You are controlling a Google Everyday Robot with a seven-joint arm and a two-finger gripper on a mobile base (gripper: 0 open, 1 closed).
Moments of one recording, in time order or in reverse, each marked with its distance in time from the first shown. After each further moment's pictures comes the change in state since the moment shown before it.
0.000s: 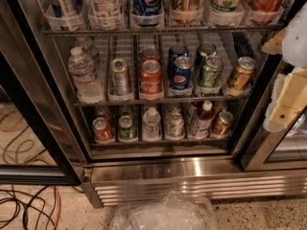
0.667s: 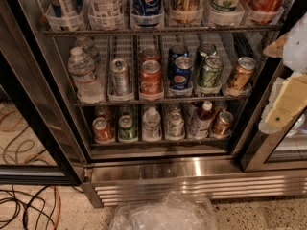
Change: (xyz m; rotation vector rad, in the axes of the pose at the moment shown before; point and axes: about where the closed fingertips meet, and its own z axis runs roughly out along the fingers) arm 0.002 -0.001 0.007 0.024 -0.046 0.051
